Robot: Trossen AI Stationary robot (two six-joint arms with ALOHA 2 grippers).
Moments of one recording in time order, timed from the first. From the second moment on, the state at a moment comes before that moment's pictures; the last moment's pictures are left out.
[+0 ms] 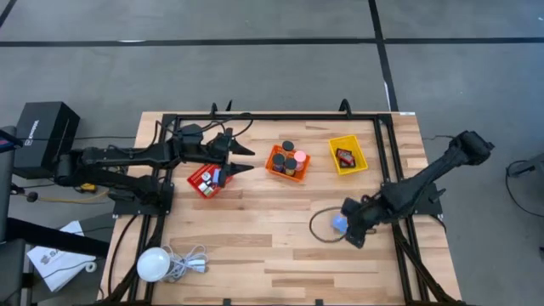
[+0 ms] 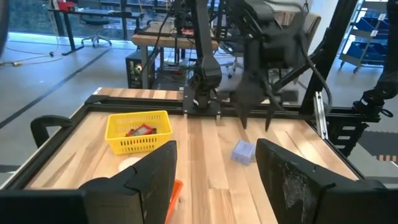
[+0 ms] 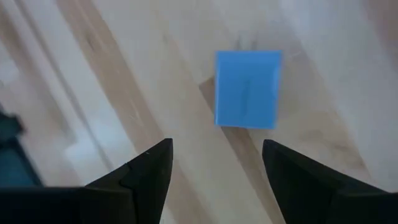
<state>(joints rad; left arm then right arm) 0.25 1.08 0.67 0.27 0.29 -0.01 0.56 1.17 0.70 -0.78 0.05 1.08</state>
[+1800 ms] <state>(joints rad) 0.25 1.08 0.67 0.32 0.28 -0.04 0.32 1.77 1.13 -1.15 -0.11 0.62</state>
